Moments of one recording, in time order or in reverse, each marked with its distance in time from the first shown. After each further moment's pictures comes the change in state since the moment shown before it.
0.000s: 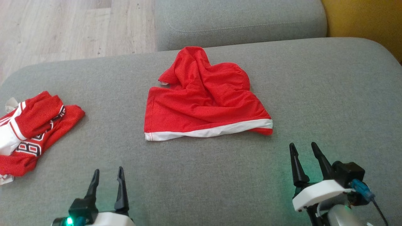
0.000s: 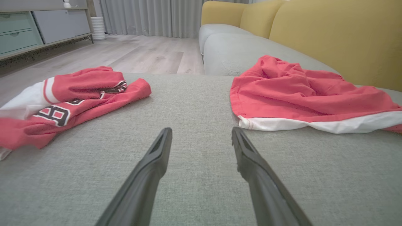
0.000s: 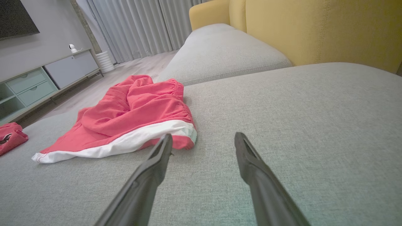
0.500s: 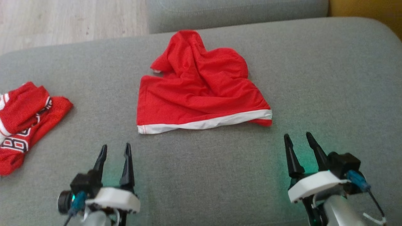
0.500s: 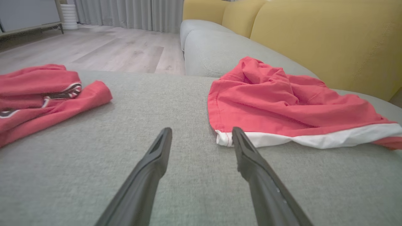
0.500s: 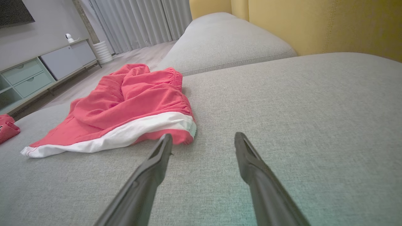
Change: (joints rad) left arm -0.131 -0.018 -0.002 0.057 -0.012 -0.082 0.000; right arm -0.035 0.000 0.027 -0.009 -0.007 0.000 0.000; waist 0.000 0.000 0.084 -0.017
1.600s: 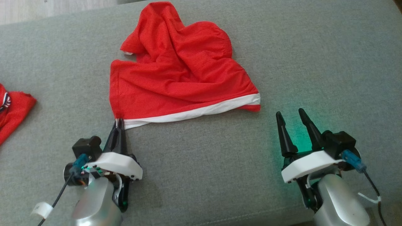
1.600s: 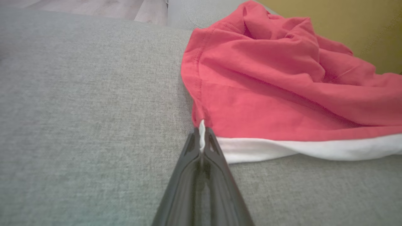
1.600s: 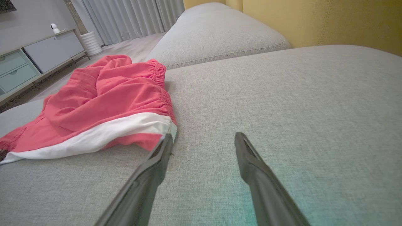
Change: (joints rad) left arm -0.315 -0.005 -0.087 0.369 -0.164 -0.058 -0.013; right arm -0.111 0.000 0.043 -0.007 -0.009 0.000 0.000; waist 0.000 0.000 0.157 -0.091
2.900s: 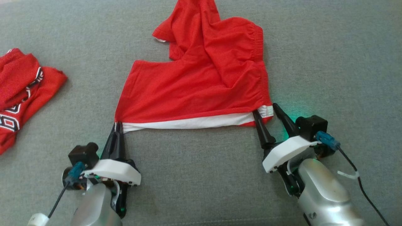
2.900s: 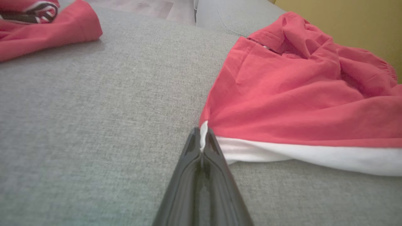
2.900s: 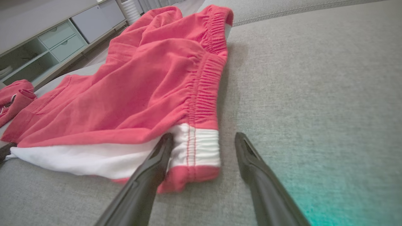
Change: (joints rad) left arm 0.068 -0.019 0.122 -0.079 0.098 -0.008 0.000; right arm -0.185 -0.002 0.202 0.249 0.148 0.000 0.000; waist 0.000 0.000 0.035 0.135
